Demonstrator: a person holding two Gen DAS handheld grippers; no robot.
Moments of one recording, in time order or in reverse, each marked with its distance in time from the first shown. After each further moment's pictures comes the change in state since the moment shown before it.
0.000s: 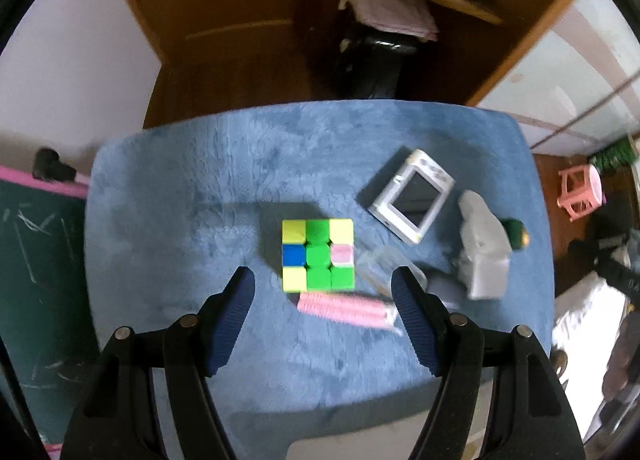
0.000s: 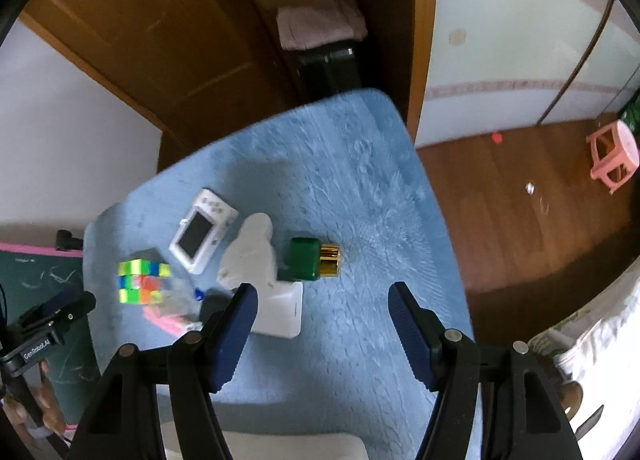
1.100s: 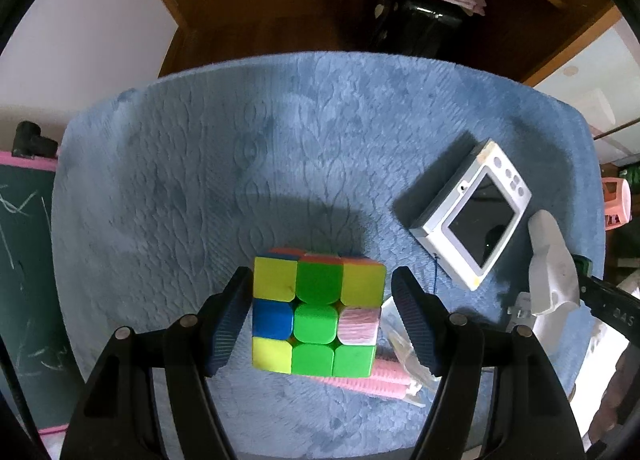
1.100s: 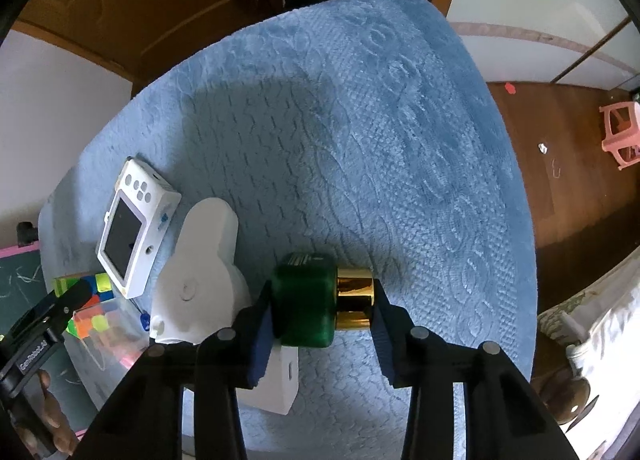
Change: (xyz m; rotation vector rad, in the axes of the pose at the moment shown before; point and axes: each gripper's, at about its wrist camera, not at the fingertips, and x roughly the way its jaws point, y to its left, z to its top) left arm 0.091 -0.008 0.024 -0.077 0.119 0.082; right arm 0.109 0.019 0.024 -0.011 0.215 -0.059
